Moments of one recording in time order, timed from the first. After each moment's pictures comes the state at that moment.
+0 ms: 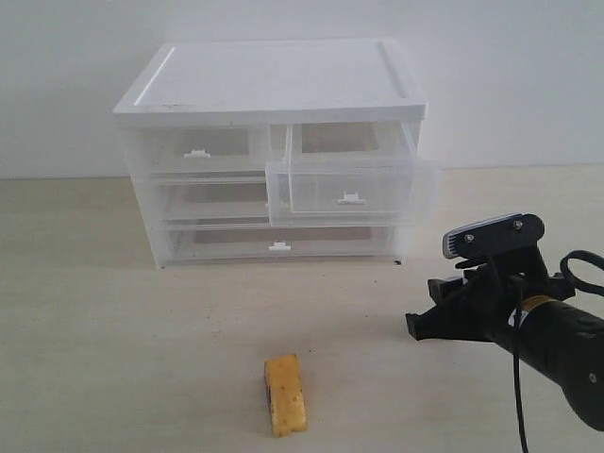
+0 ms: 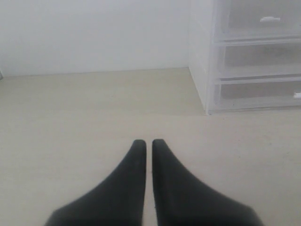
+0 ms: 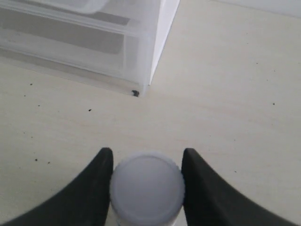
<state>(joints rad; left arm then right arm) 0.00 0.00 0.00 0.04 0.29 -0.01 0.44 1.82 -0.49 0.22 -0.77 -0.15</state>
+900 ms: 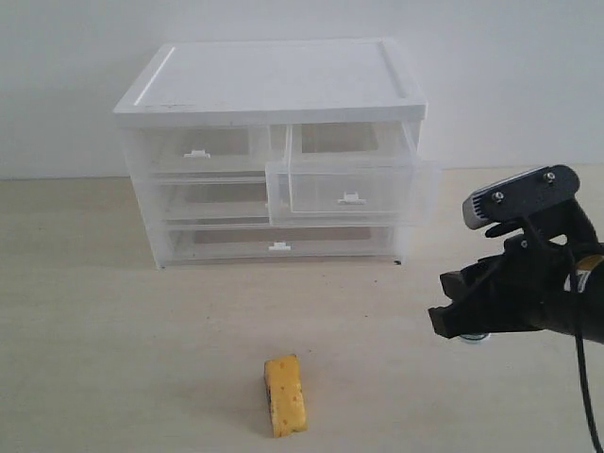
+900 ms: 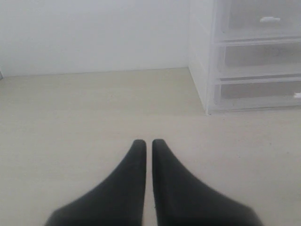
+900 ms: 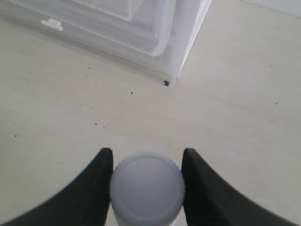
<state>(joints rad) 0.00 0.00 0.00 0.04 0.29 -0.01 0.44 1.37 -0.49 0.19 -0.19 -0.24</state>
